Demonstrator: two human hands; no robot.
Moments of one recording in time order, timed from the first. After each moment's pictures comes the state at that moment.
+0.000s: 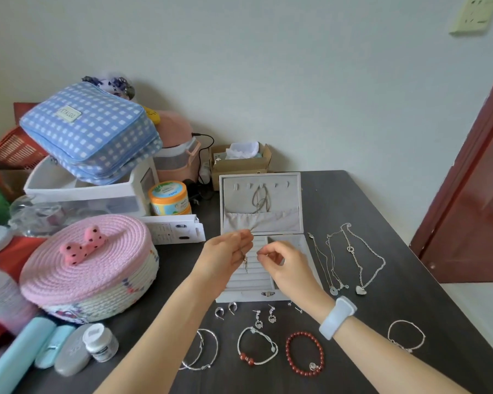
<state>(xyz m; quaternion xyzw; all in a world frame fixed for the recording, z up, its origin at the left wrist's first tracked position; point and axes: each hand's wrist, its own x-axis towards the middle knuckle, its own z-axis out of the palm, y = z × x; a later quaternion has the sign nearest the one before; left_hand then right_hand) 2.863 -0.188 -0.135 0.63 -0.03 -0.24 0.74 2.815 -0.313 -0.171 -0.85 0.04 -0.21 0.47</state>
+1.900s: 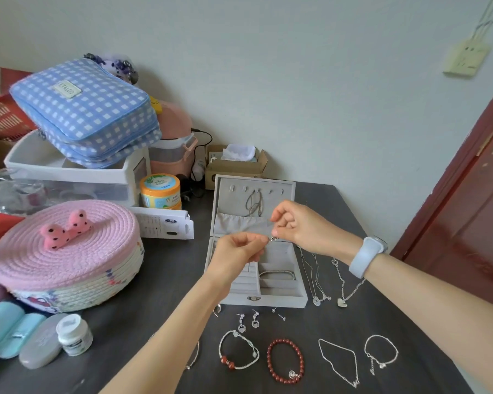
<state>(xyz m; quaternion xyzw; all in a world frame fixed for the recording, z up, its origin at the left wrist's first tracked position) 2.857 -0.212 -0.140 0.64 -0.14 -0.16 0.74 2.836 -0.363 -0.082 -0.93 -0.04 -0.02 0.37</state>
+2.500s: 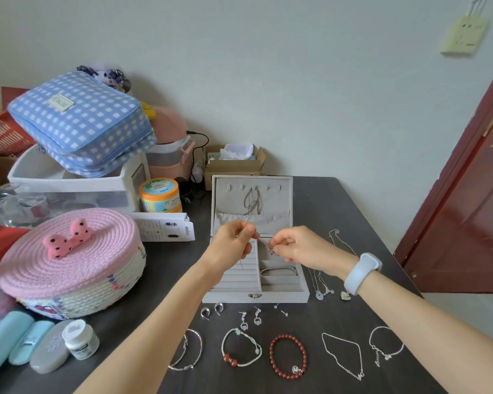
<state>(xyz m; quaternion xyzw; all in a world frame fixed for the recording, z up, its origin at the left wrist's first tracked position) 2.869 -0.211 -0.130 0.76 -0.20 -0.13 0.61 2.821 -0.369 -0.116 -0.90 0.02 0.05 0.43</state>
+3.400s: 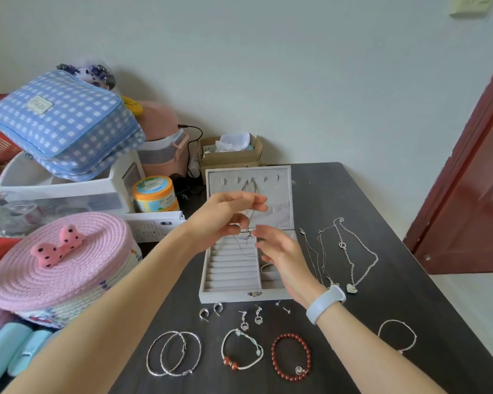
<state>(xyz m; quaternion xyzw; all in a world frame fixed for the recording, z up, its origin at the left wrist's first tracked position) 2.894 -0.216 -0.086 0.70 -0.21 -0.26 0.63 2.835 -0.342 -0.185 -0.68 0.07 -0.12 0.72</state>
